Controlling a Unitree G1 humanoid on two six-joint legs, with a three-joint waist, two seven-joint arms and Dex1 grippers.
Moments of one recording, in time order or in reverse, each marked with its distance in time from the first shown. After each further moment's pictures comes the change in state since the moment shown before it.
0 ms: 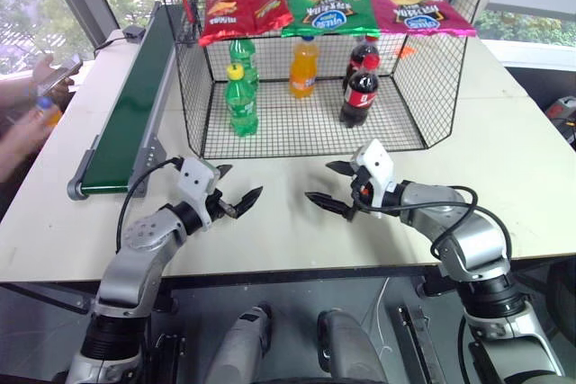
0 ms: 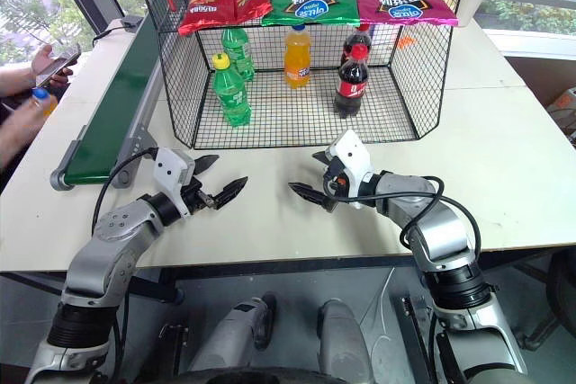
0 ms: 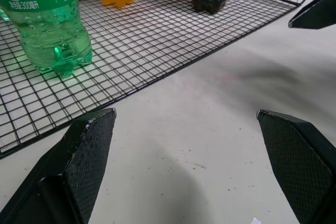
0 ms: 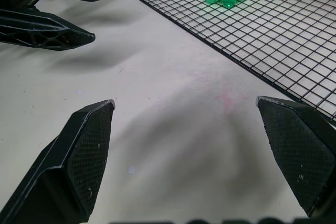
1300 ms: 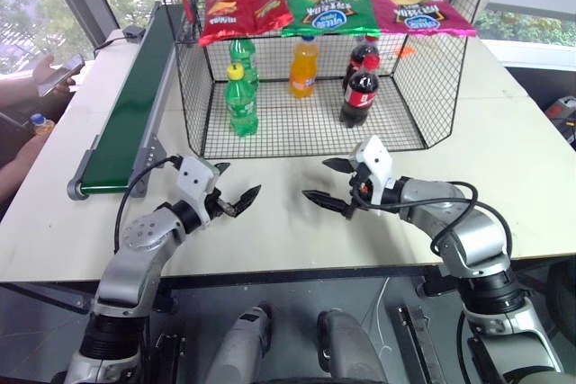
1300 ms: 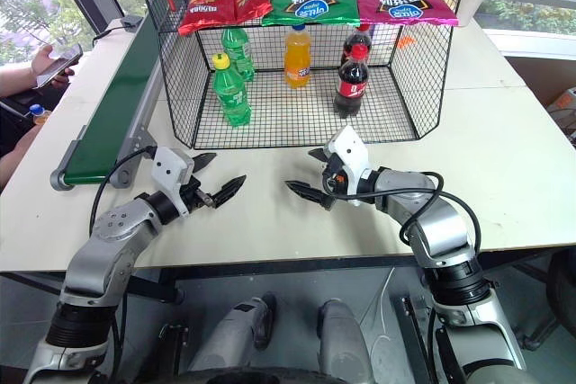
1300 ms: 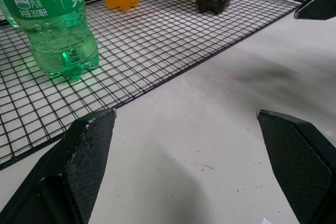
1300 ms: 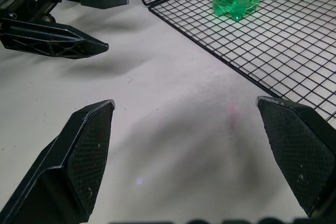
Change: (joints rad) left arm -0.002 0.008 0.000 0.000 0.025 -0.002 0.020; right arm -0.023 0.000 0.000 -0.001 0.019 0.003 0.026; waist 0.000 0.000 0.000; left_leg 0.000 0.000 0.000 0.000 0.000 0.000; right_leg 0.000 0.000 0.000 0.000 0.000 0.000
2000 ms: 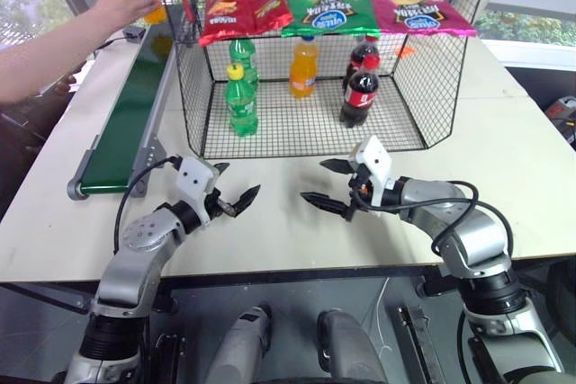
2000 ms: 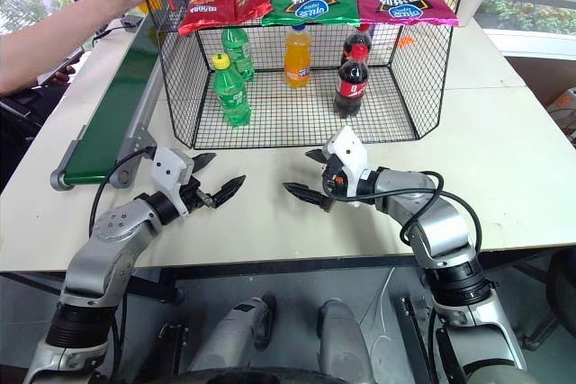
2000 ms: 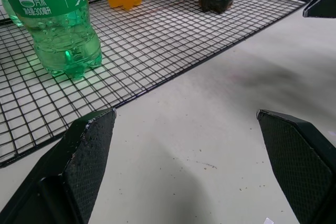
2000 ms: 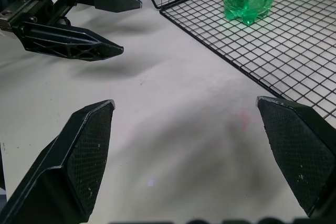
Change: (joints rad) left arm 0.002 0.000 0.000 0.000 0.000 0.000 0.005; right arm 0.000 -0.002 0.000 -0.018 0.009 0.006 0.022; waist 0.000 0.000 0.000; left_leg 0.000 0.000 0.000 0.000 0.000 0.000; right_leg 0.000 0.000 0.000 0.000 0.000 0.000
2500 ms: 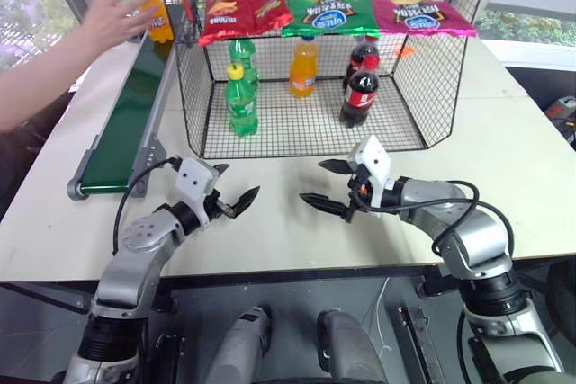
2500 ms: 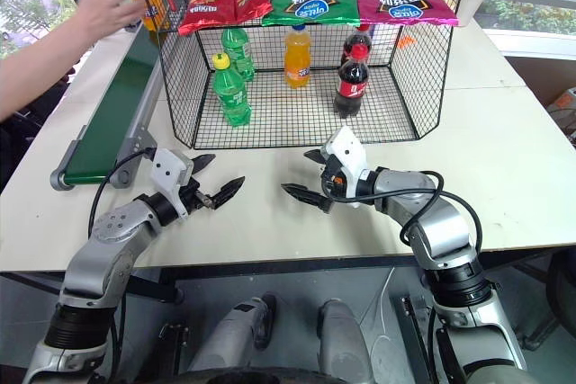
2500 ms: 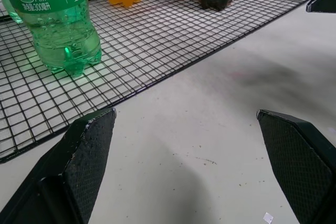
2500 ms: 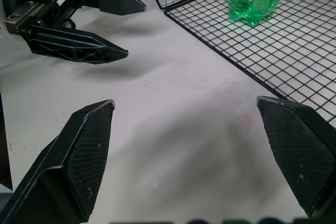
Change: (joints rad) left arm 0.006 0.017 0.005 -0.007 -0.001 0.001 -0.004; right arm 0.000 0.000 0.000 -0.021 0.008 0.021 0.006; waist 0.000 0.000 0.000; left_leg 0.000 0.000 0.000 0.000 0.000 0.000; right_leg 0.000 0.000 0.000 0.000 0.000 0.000
